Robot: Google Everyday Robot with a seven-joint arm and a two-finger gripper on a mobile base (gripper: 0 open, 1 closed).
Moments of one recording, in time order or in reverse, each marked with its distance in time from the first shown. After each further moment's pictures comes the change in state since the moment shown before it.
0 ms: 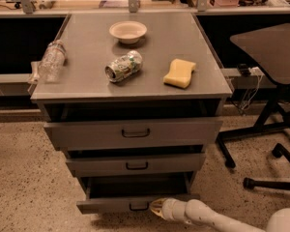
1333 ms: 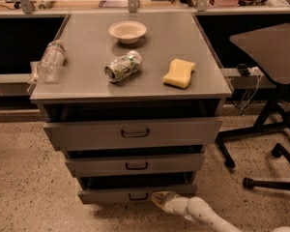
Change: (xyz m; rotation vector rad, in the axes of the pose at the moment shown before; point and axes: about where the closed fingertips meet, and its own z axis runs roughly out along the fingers) arm 0.019 -0.040 0.021 0.126 -0.066 -0.001
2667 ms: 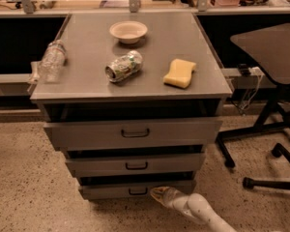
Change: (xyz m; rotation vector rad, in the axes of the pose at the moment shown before) arm 0.003 -0.026 0.018 0.052 -0.068 0.020
